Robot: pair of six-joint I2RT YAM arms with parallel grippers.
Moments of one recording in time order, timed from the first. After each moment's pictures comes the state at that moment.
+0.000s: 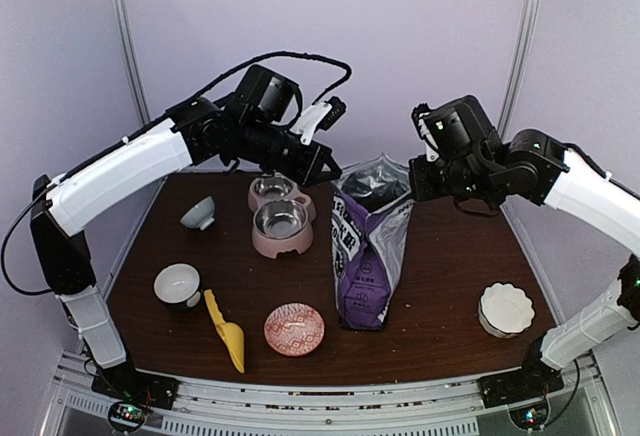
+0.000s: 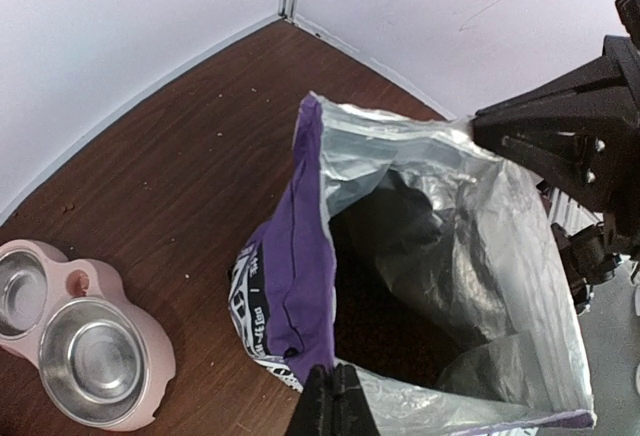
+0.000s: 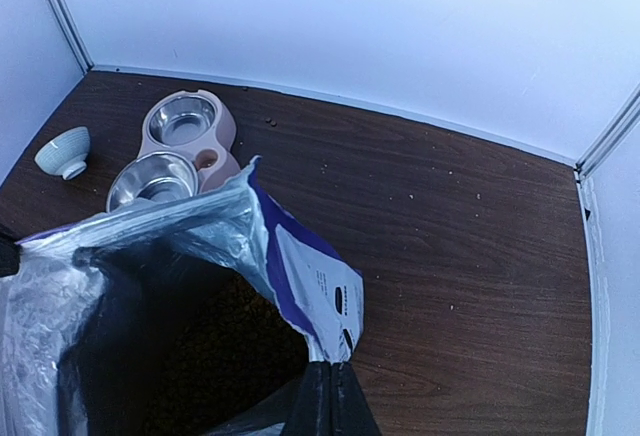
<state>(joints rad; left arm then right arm) -0.91 1.78 1.93 -0.75 0.15 -0.14 0.91 1.36 1.50 -0.81 0.57 0.38</state>
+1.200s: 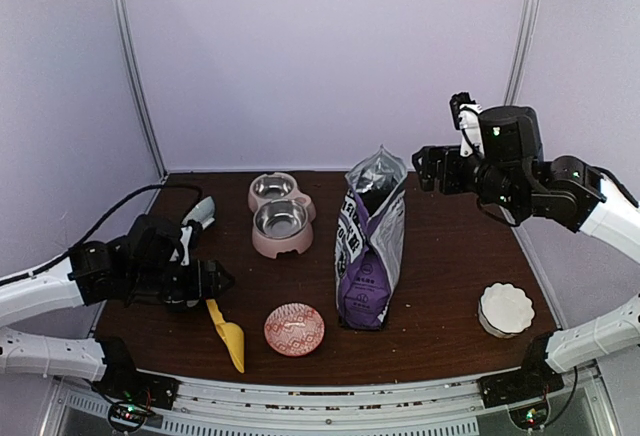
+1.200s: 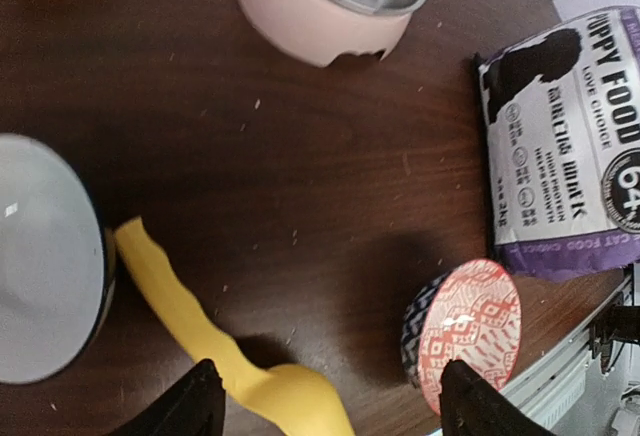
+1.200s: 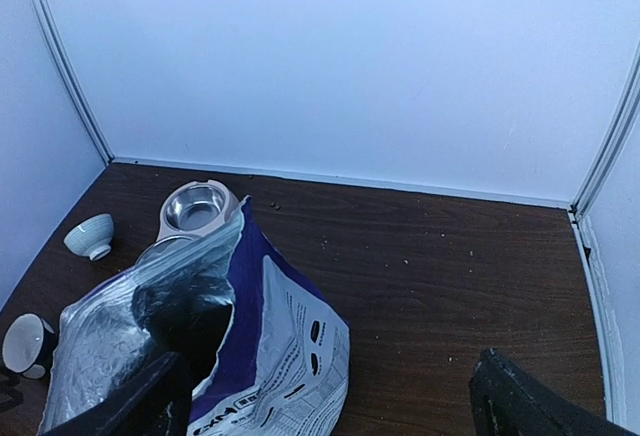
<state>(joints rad) -0.84 0.88 0.66 -0.56 -0.10 -0.77 0.88 1.14 1.28 -0.53 0.59 0.32</state>
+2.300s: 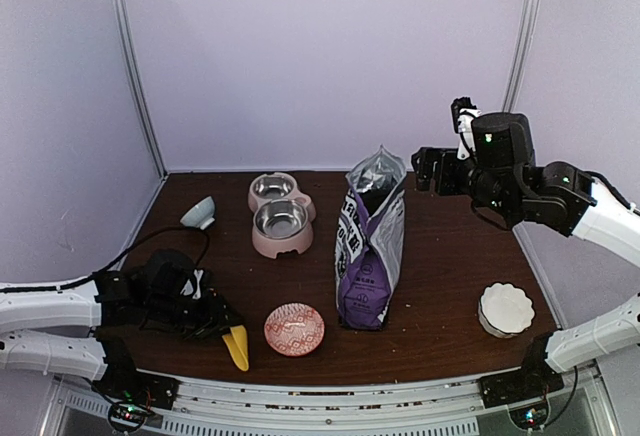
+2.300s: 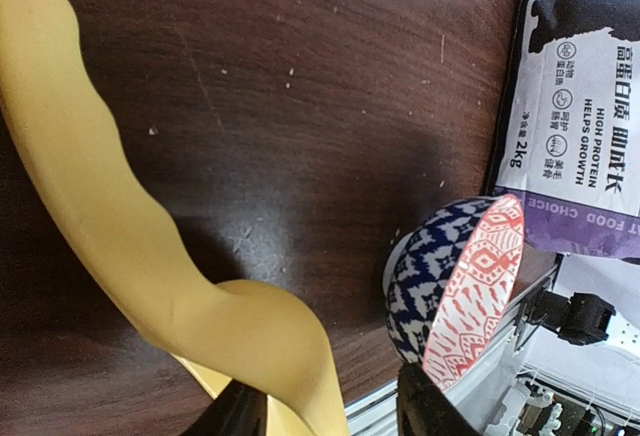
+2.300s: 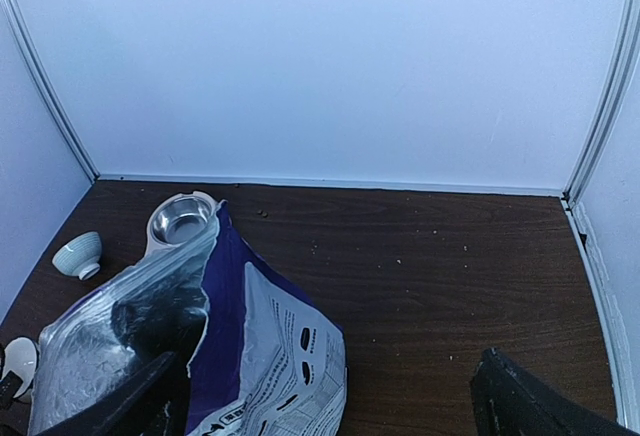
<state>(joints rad) -0.84 0.92 0.39 -0.32 0.22 -1.16 0.88 1.15 1.23 -0.47 0.64 0.37</state>
